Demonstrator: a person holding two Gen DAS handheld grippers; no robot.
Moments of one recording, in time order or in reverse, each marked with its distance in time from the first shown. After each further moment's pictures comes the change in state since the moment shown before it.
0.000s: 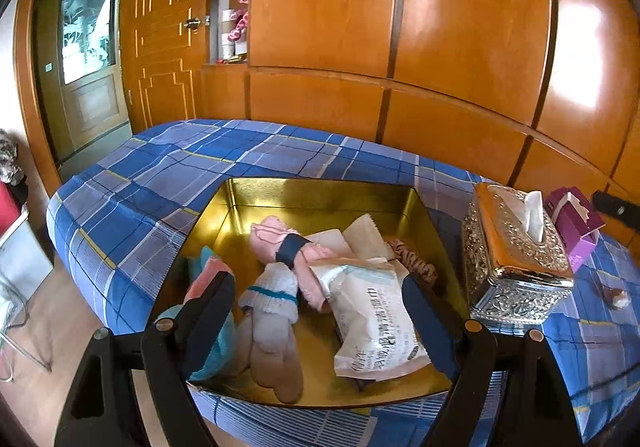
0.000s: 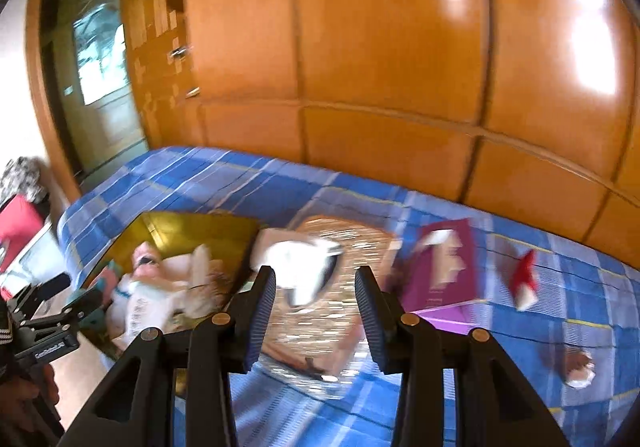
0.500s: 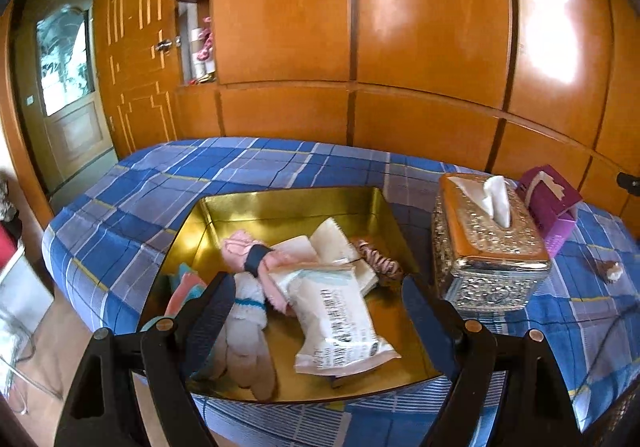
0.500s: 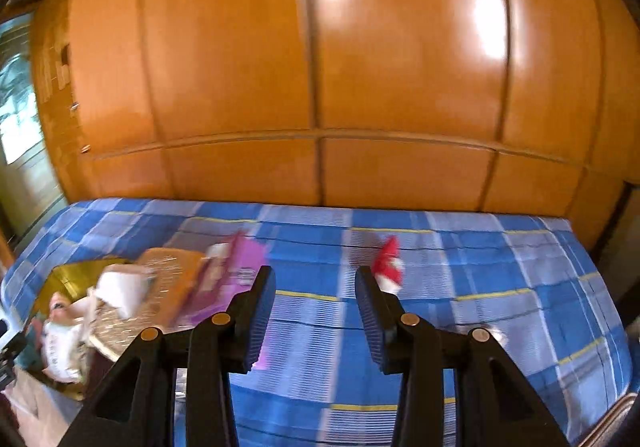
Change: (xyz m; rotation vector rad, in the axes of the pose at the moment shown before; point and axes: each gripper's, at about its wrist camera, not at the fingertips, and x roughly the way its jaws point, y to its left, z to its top) left arm -0.016 -0.040 0.002 0.116 -0.023 -0.033; right arm -0.036 -0.151 -0.019 0.224 -0.040 -0.288
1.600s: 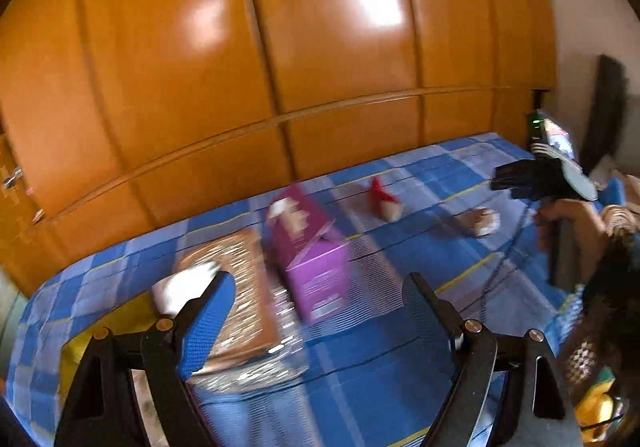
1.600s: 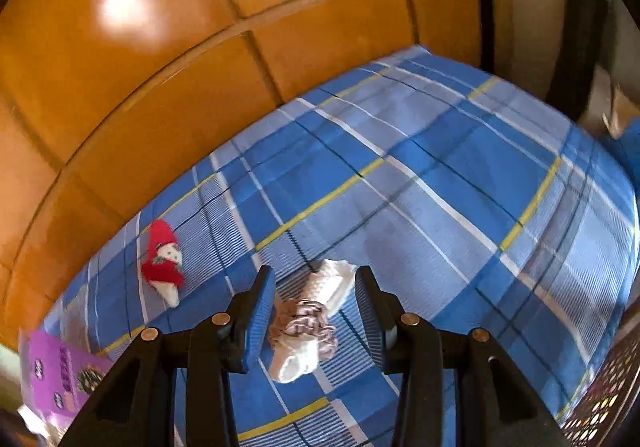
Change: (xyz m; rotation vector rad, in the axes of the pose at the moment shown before) left arm -0.032 -0.248 0.042 0.472 -0.045 -0.408; right arm 0.070 -0.220 -0.072 0.673 0.201 -0.266
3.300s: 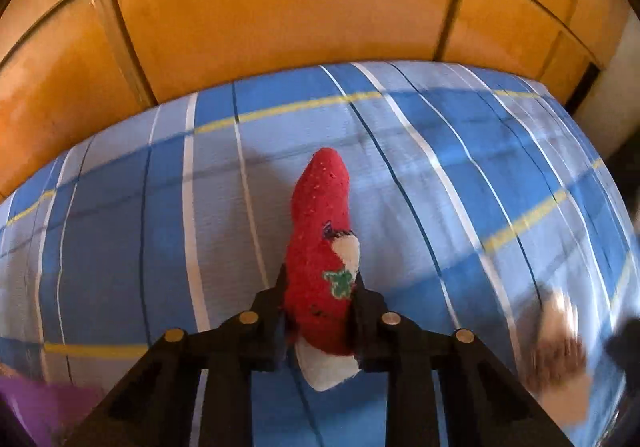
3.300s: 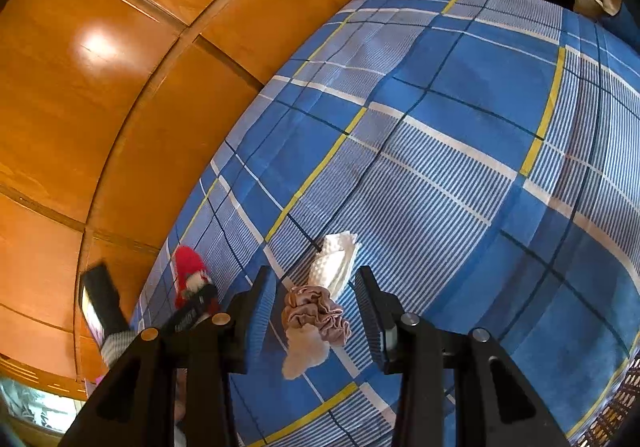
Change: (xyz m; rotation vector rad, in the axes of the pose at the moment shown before) left arm 0.333 -0.095 0.065 -0.134 0.414 -0.117; right arm 0.022 -0.036 0.003 0.260 0.131 0.172
